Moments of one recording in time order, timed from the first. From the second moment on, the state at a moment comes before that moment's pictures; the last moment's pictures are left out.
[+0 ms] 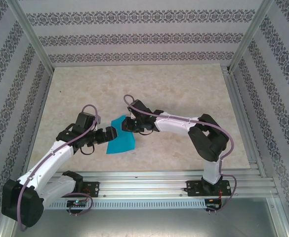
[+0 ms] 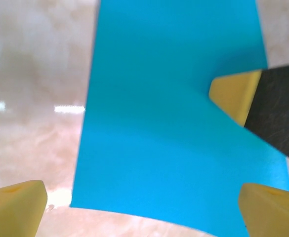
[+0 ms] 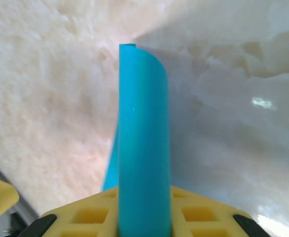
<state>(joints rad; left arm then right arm) -0.35 0.98 0.67 -0.65 0.26 -0.63 0.82 1.86 1.21 -0.21 -0.30 0.79</state>
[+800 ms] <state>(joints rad) -0.36 1.17 0.96 -0.08 0.81 -0.66 0.21 0.96 0.79 0.01 -0.92 0.79</state>
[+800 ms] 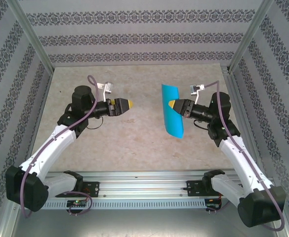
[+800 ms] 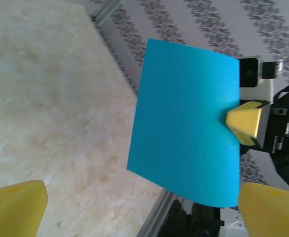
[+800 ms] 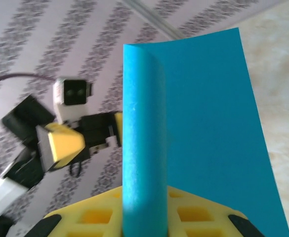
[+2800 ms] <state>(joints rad) -0.58 1.54 0.91 -0.49 0.43 -0.48 0.13 1.11 0.70 -0.52 -0.46 0.52</state>
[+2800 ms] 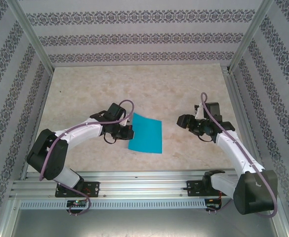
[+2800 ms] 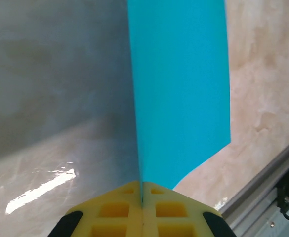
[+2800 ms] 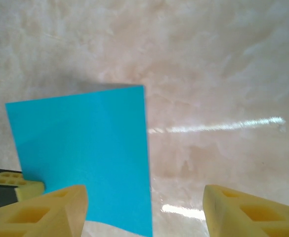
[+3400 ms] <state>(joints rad) -0.58 1.58 0.96 -0.58 0.37 -0.43 0.47 1.42 0.63 -0.10 -0.40 0.87</state>
